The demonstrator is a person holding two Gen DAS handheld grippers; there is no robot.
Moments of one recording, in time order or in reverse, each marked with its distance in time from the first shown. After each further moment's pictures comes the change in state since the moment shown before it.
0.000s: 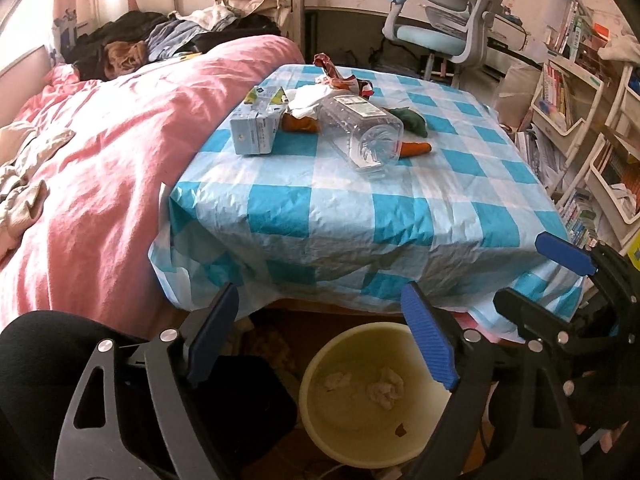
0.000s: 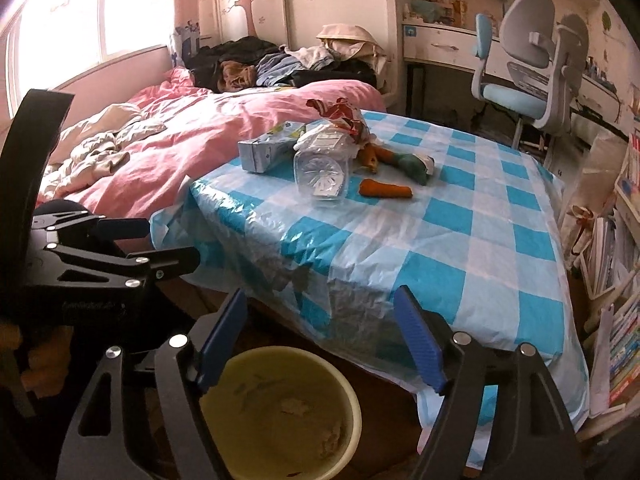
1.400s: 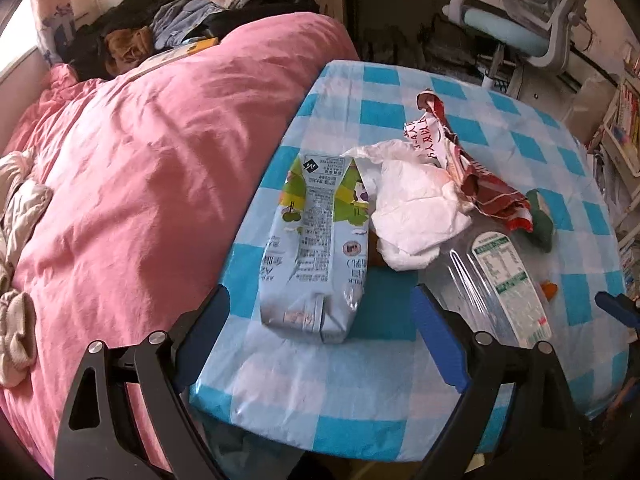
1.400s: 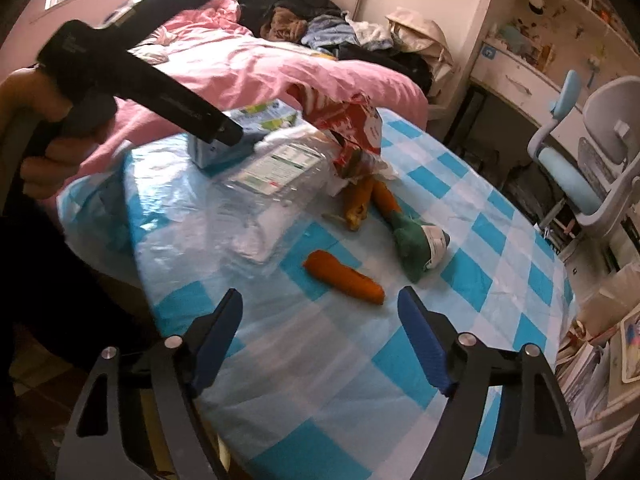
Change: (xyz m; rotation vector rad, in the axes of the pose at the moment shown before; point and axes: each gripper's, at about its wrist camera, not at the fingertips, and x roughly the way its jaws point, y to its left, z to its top) left arm 0.139 0.049 0.176 -0.025 0.143 0.145; right arm 0.111 -0.045 0.085 -0.365 0.123 -0.006
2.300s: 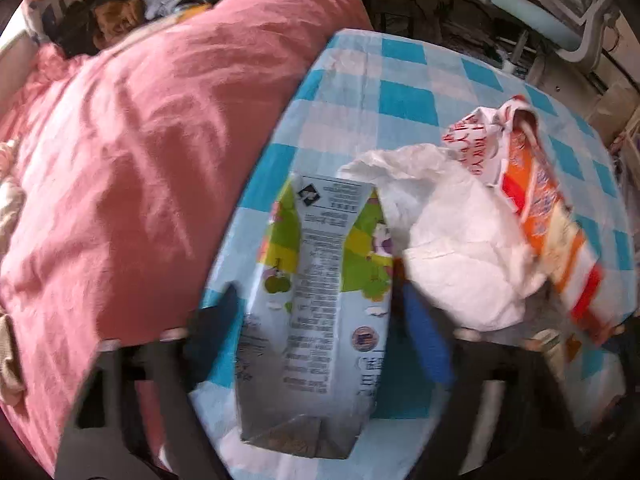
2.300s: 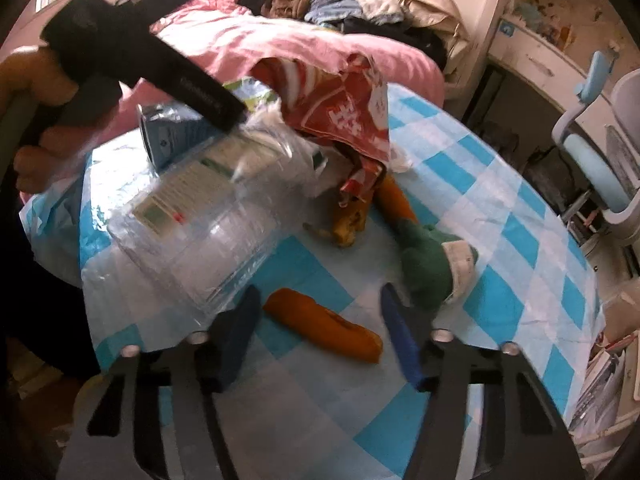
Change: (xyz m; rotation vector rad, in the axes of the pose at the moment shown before) left arm 0.061 0.003 0.045 -0.048 0.135 -0.025; right arm 0.055 -0.017 0.022 0.001 0.083 0.064
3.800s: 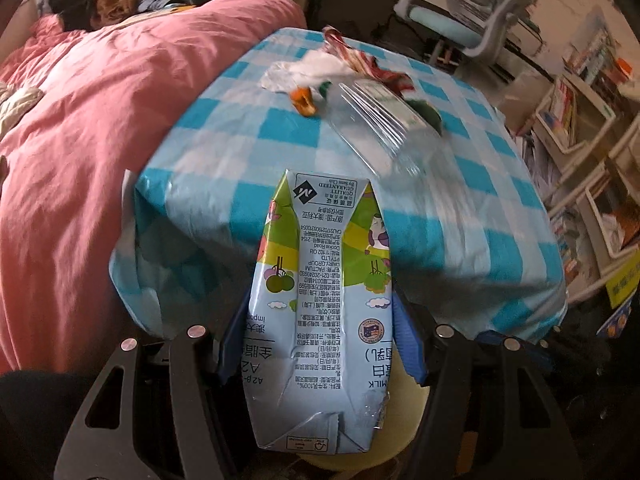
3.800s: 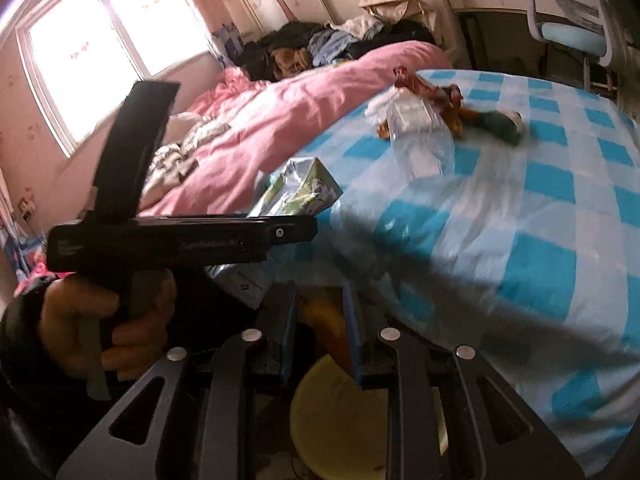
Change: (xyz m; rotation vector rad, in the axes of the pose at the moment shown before) left arm -0.108 -0.010 -0.219 0.017 -0.124 -0.232; right arm -0.118 0.098 -0.094 0.455 -0.168 0.344
